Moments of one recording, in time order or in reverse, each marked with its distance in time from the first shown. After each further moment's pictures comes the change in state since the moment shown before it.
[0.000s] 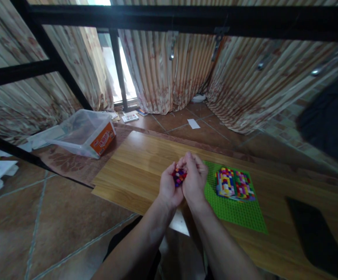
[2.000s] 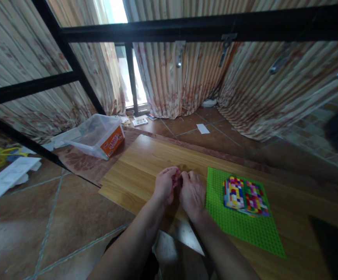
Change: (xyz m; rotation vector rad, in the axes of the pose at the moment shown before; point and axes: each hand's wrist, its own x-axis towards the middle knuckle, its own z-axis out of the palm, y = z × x) left_hand 0.021 0.021 -0.029 0.563 0.264 0.323; right_hand -0.012 0.035 -0.040 -1.671 -0.505 -0.191
